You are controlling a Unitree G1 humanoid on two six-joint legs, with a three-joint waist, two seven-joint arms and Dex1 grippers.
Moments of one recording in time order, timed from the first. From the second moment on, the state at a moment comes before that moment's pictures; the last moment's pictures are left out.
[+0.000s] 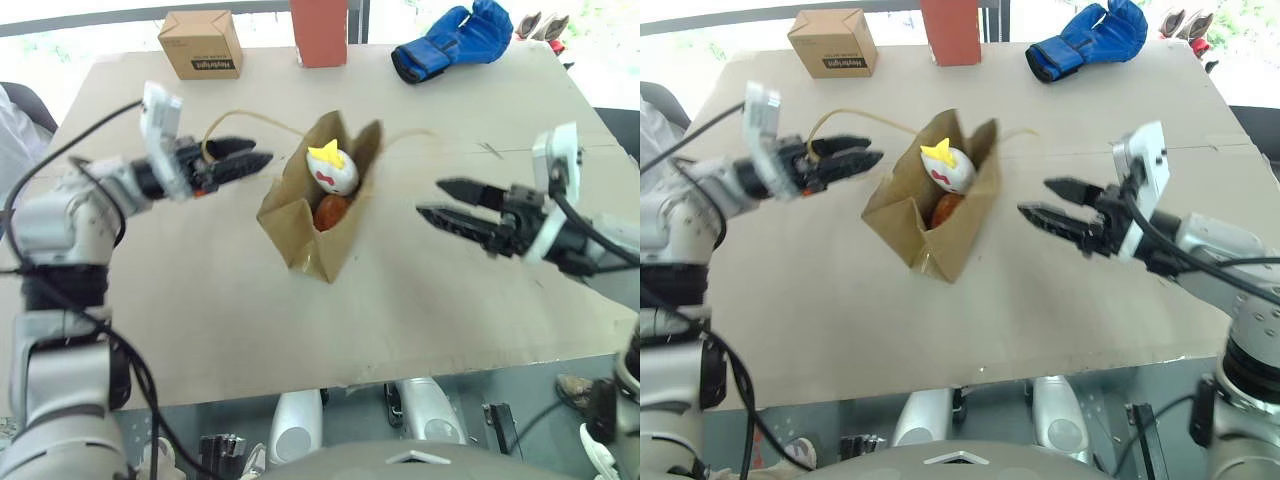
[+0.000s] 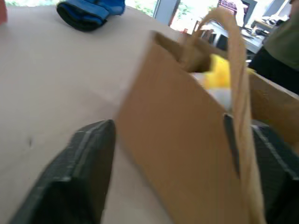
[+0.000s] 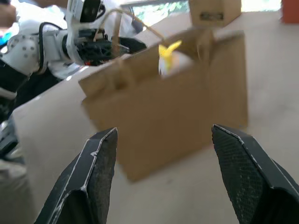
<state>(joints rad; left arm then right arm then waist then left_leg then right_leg) -0.54 0.87 0.17 0.14 -0.78 0.70 -1.09 -0.36 -0.67 -0.33 -0.68 1.18 1.22 0.43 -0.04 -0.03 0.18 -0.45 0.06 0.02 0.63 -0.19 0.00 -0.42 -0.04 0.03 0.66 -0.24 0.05</state>
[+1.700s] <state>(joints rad) 0.03 0.68 0.38 -0.72 -0.95 0.95 -0.53 -0.61 -0.24 0.37 -0.08 0.47 0.62 0.89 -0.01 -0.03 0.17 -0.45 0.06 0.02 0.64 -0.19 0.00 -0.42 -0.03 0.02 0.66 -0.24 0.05</state>
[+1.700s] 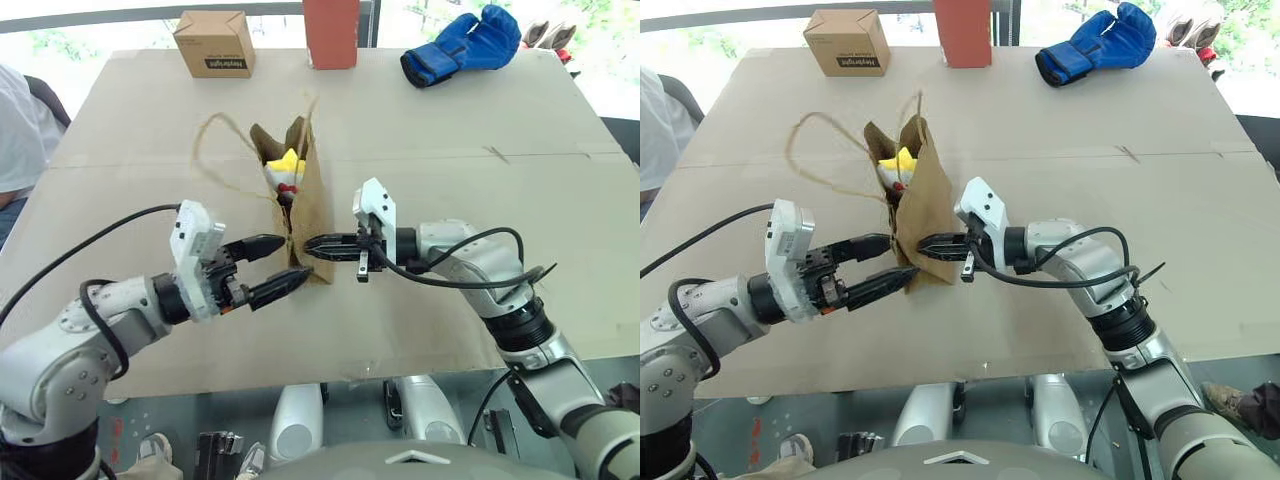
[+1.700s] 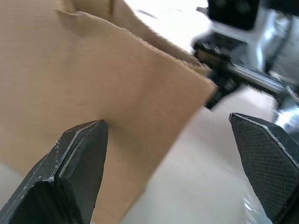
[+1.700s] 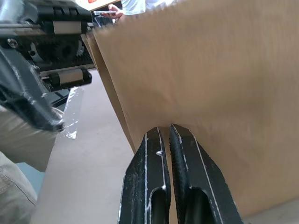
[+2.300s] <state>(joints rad) -0.02 0.51 0.24 -0.74 -0.69 0.70 -0.28 -0.54 -0.28 0.27 -0.19 0.42 0.51 0.84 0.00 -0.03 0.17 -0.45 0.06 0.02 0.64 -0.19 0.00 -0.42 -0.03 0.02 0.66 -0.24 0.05</state>
